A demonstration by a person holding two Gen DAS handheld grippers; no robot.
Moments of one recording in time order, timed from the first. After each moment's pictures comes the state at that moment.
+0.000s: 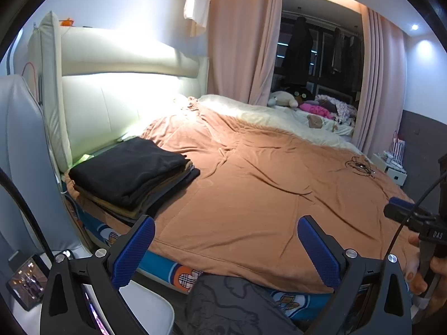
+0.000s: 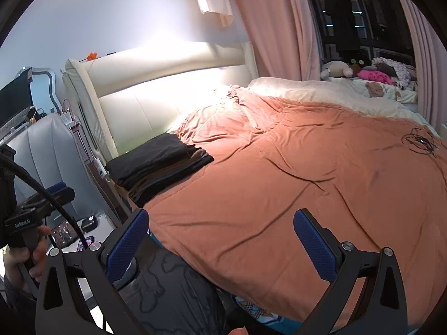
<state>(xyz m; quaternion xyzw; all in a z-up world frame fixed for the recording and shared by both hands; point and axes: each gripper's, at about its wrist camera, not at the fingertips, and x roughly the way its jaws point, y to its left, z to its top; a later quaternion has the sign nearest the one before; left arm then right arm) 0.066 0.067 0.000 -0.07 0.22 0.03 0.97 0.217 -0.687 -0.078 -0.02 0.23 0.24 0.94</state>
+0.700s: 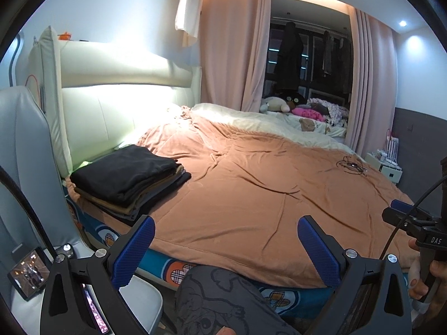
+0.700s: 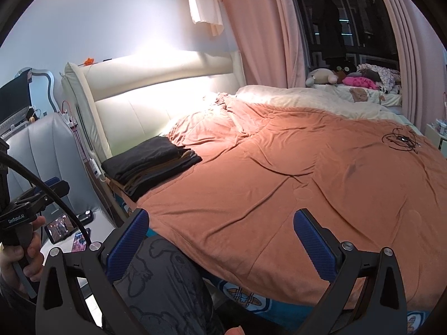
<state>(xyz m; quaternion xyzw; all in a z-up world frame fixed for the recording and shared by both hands) 0.029 0.029 0.003 -0.06 0.20 0.02 0.98 0.169 -0.712 -0.082 -0.03 0.21 0.22 0.95</state>
